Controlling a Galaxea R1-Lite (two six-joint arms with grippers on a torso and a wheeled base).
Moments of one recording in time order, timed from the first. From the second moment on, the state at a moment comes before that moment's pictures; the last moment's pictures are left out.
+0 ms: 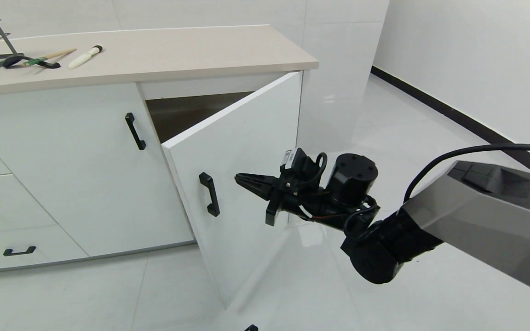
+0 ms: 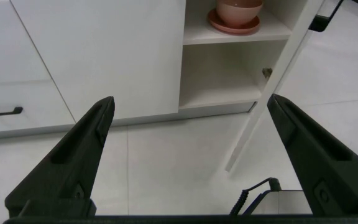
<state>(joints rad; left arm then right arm) 0.00 0.00 0.00 0.00 -0.01 -0.03 0.70 2.28 -1.04 -1.39 0.55 -0.22</state>
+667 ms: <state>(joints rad) 0.00 0.00 0.00 0.00 -0.01 -0.03 0.54 1.58 -0.24 -1.37 0.54 -0.23</state>
